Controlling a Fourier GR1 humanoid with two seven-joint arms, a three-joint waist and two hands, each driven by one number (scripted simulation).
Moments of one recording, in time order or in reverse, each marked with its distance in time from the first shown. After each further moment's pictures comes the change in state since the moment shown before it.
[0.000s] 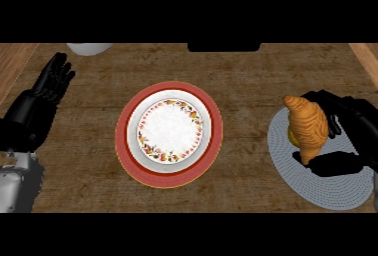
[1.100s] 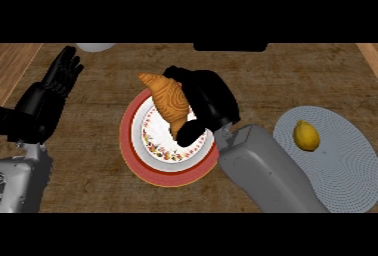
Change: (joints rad) left arm -0.058 -0.034 0.001 0.036 -0.030 -0.019 0.000; right arm -0.535 0.491 0.331 0.451 0.163 -0.139 0.365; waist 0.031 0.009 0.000
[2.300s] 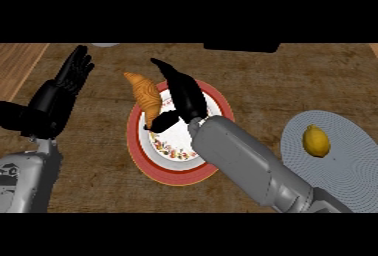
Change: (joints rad) left arm -0.033 -0.027 -0.010 0.059 -0.015 -0.030 -0.049; right arm -0.236 0.022 0.261 0.578 -0.589 -0.556 -0.257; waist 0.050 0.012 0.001
